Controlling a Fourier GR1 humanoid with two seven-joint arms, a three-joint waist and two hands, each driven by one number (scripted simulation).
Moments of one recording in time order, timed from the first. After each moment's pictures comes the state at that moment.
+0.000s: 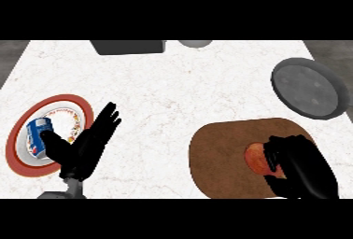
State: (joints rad) left arm -0.01 0.15 -0.15 -1.59 0.27 0.02 0.22; right arm 0.01 -0.55 0.43 -1.88 0.97 0.02 0.32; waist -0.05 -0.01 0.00
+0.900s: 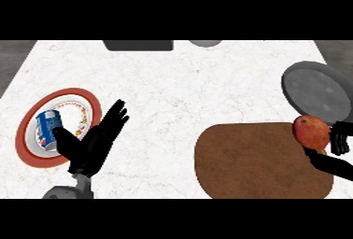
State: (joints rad) left arm -0.05 0.12 -0.17 -1.57 0.23 0.00 0.21; right arm 0.07 -0.50 -0.06 -1.71 0.38 -0.13 -0.09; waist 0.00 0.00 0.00
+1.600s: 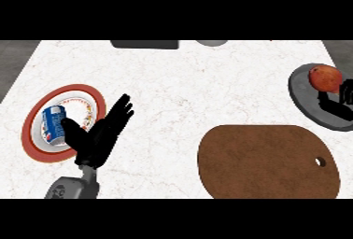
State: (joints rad) left arm -0.11 0.10 -0.16 -1.52 0.22 -0.02 0.22; right arm -0.43 -0.50 -0.26 -0.88 0.47 -0.40 -0.40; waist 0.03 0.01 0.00
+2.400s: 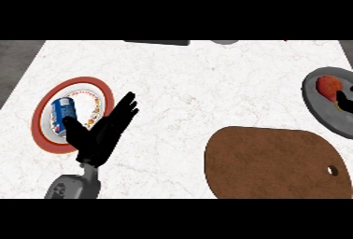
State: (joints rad) left arm -0.13 0.10 -0.17 -1.54 0.23 -0.05 0.24; right arm -0.69 -0.64 -0.38 -0.28 0.49 -0.48 -0.58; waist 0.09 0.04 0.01
